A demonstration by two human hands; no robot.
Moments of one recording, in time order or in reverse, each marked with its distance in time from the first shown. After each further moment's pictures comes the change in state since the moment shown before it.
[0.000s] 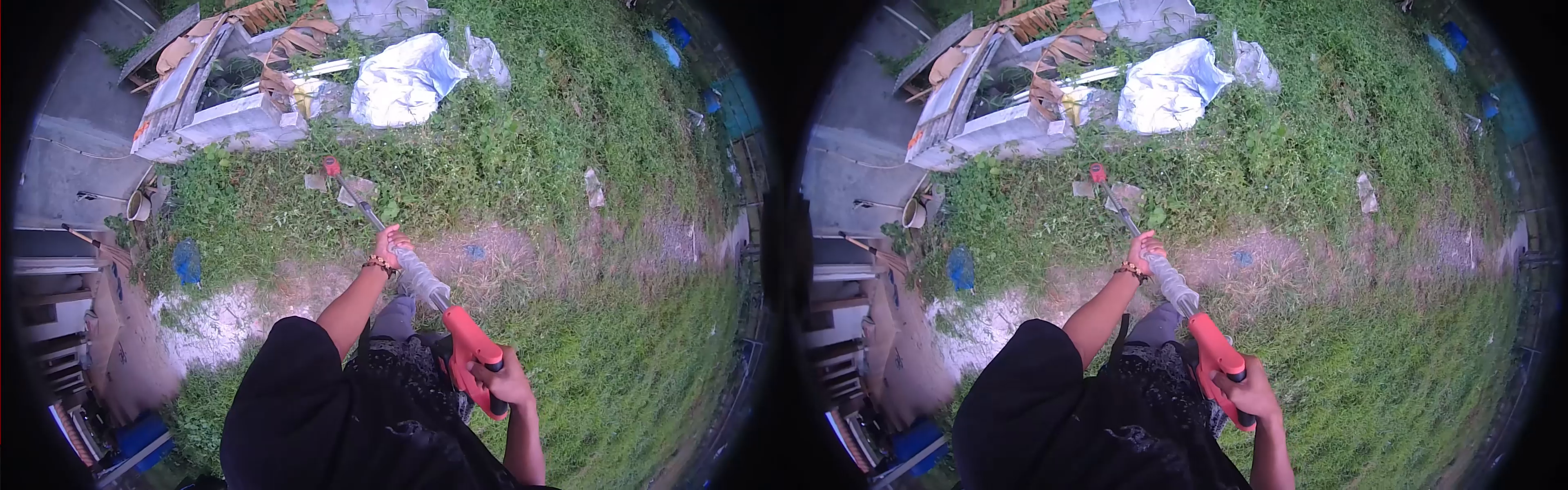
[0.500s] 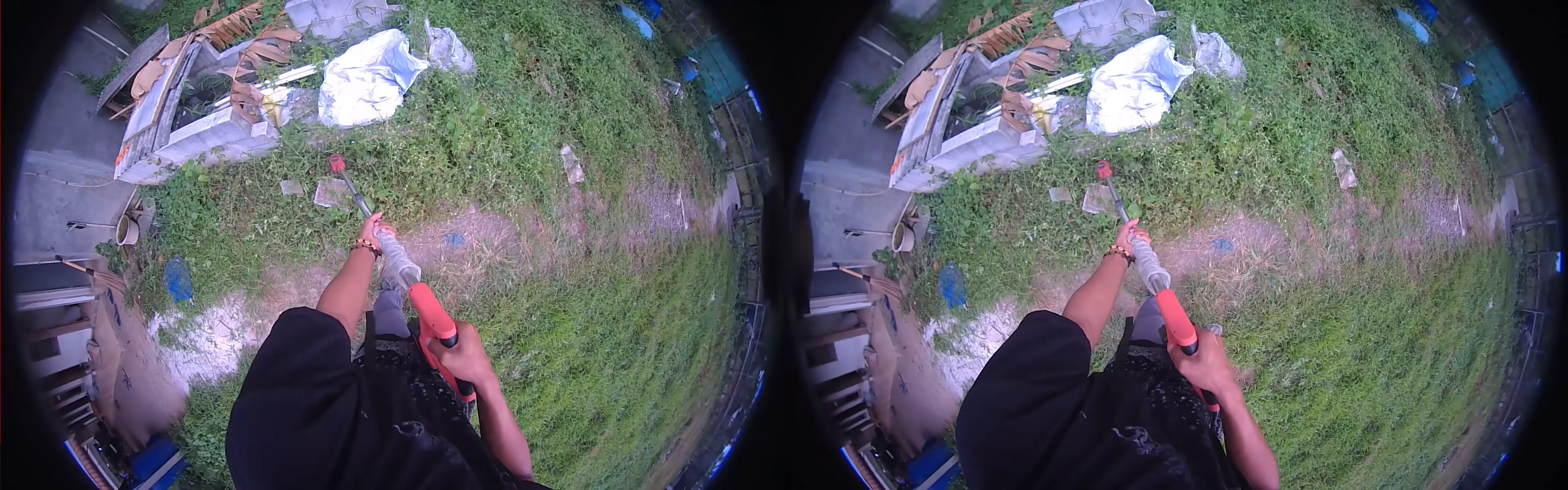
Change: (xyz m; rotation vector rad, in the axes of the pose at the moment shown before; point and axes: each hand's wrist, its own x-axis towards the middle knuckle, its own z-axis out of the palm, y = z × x) left_hand 0.060 -0.011 -0.015 0.052 0.135 -0.011; right_hand -0.001 -0.023 0.006 -0.179 0.129 -0.091
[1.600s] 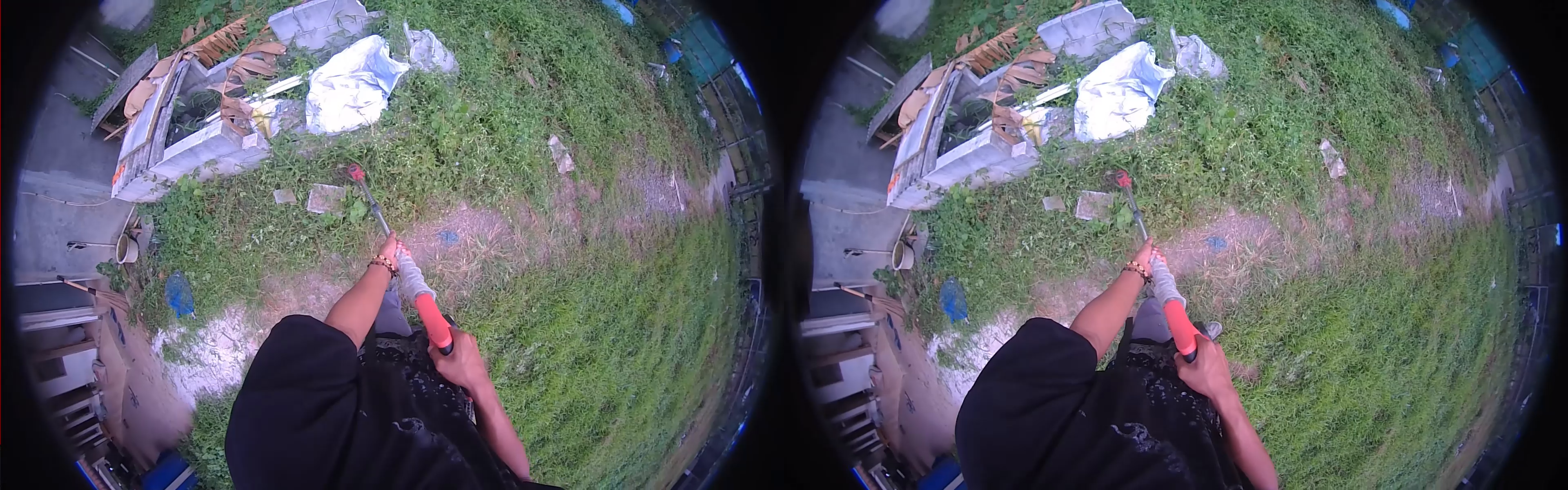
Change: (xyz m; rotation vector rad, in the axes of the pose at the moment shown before) left_hand 0.016 -0.095 -0.034 0.389 0.377 0.129; right_hand -0.034 0.061 0.014 -0.125 0.104 0.089
